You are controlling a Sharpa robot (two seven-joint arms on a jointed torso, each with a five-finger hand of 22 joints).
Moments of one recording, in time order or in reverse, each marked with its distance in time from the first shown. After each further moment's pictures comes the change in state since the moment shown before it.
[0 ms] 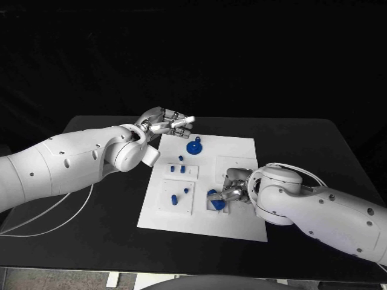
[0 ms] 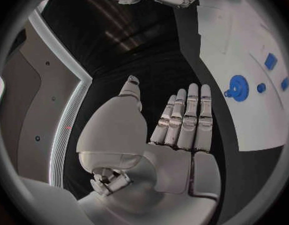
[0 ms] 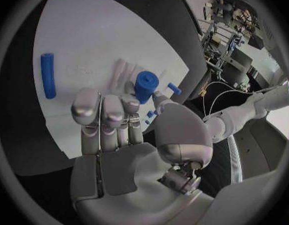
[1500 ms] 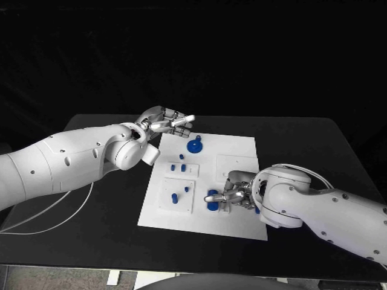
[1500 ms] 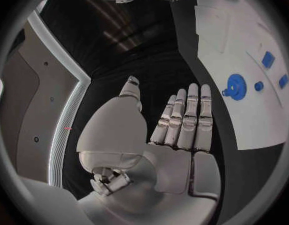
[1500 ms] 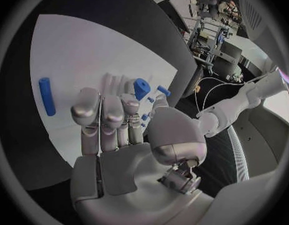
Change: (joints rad) left arm 0.000 -0.002 0.000 -0.004 -0.005 0.001 -0.014; left_hand -0.007 0.007 0.003 -0.003 0.000 0.000 0.000 0.000 0.000 0.000 0.000 0.000 0.000 0.000 0.000 0.000 0.000 0.000 0.000 0.000 0.004 0.000; right arm -0.001 -0.047 0.006 0.070 0.125 0.006 0.004; right_hand 0.024 0.142 -0.388 0.015 0.000 -0.001 0.000 0.000 0.000 0.003 0.004 -0.003 0.023 0.000 0.000 0.000 0.011 0.000 0.000 0.000 0.009 0.000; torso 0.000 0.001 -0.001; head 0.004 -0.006
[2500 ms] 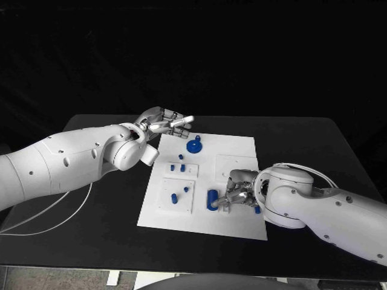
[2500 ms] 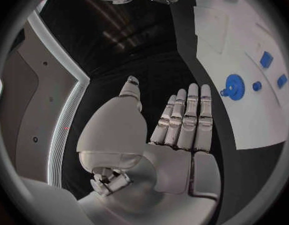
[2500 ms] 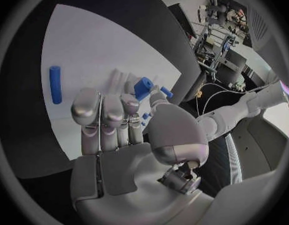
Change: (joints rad) left arm 0.000 0.000 0.000 -0.002 -0.001 0.006 -0.010; left_hand -0.005 0.005 -0.003 -0.014 0.000 0.000 0.000 0.000 0.000 -0.007 0.000 0.000 0.000 0.000 0.000 0.000 0.000 0.000 0.000 0.000 0.000 0.000; right arm -0.007 -0.021 0.011 0.022 -0.094 0.027 0.000; right_hand 0.053 -0.081 0.241 -0.157 0.000 0.000 0.000 0.000 -0.001 0.000 0.000 0.000 -0.003 0.000 0.000 -0.004 -0.010 0.000 0.000 0.000 -0.004 0.001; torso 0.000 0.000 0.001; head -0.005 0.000
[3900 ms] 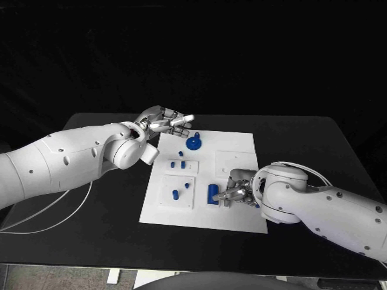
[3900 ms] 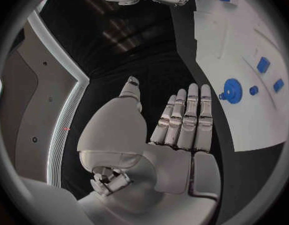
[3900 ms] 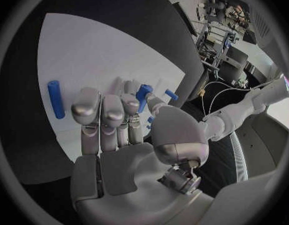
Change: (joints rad) left arm 0.000 -0.001 0.000 0.001 -0.003 0.003 -0.007; left_hand -0.009 0.009 -0.004 -0.018 0.000 0.000 0.000 0.000 0.000 0.000 0.000 0.000 0.000 0.000 0.000 0.000 0.000 0.000 0.000 0.000 0.000 0.000; right arm -0.009 0.039 0.002 -0.082 0.028 0.011 0.008; right_hand -0.036 0.013 0.252 -0.022 -0.001 -0.005 0.005 0.000 -0.001 0.000 0.000 -0.004 0.000 0.000 0.000 -0.008 -0.008 0.000 0.000 0.000 -0.016 0.000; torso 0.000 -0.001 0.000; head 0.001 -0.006
